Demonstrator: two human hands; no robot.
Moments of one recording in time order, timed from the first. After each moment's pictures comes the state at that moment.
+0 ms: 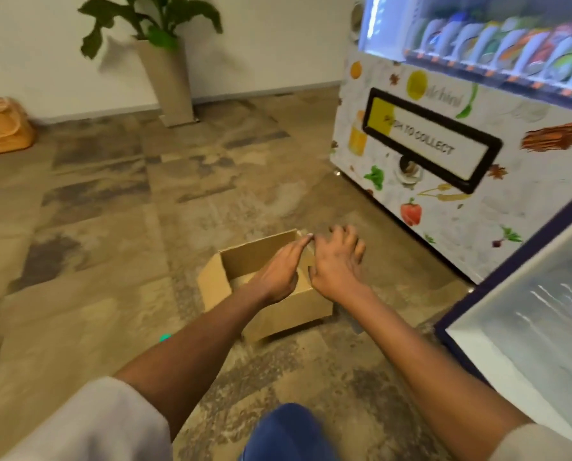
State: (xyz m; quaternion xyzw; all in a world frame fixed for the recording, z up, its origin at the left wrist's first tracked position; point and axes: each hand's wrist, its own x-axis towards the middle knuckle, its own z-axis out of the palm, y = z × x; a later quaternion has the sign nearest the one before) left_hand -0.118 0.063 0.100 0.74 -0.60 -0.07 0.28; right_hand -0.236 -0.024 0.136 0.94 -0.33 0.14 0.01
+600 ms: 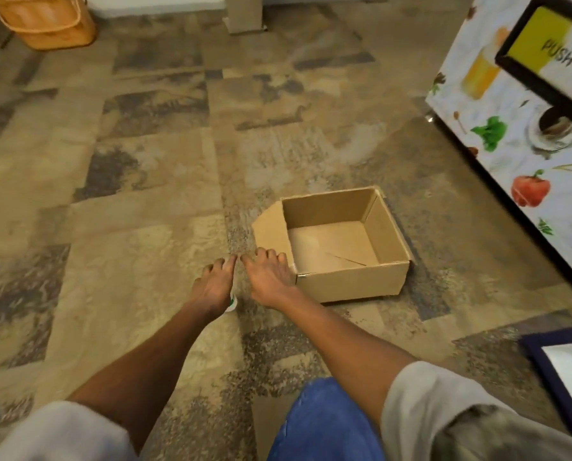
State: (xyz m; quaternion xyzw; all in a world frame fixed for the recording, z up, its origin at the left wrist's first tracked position) left_hand 0.008 0.260 -0.051 0.94 -0.30 -0.15 0.04; right_hand -0.057 0.128 -0.012 0.99 -0.06 -0.08 -0.10
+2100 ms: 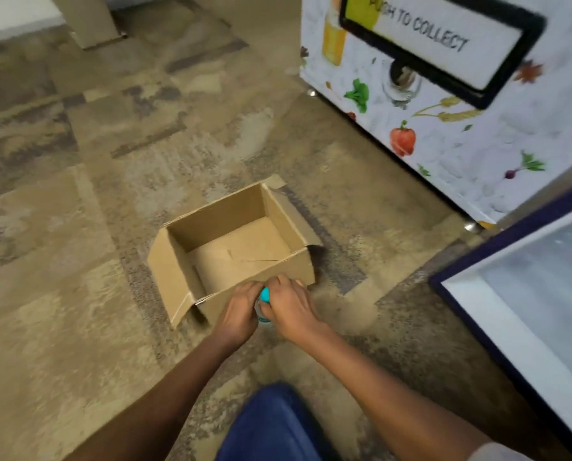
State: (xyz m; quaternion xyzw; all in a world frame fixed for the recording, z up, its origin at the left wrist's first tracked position) left_hand -0.115 0.059 -0.064 0.80 -0.51 -0.19 0.25; right_hand -0.224 -0.029 -0.009 0.93 -0.28 -0.01 -0.24
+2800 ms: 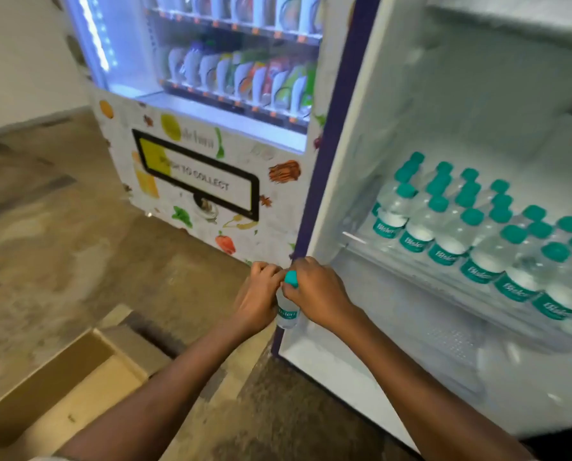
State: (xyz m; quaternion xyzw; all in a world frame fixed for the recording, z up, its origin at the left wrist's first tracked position) left_hand -0.354 -0.234 0.194 0.57 -0.77 -0.07 0.28; right_hand -0.493 -0.238 0.271 0.84 -0.54 0.10 -0.07
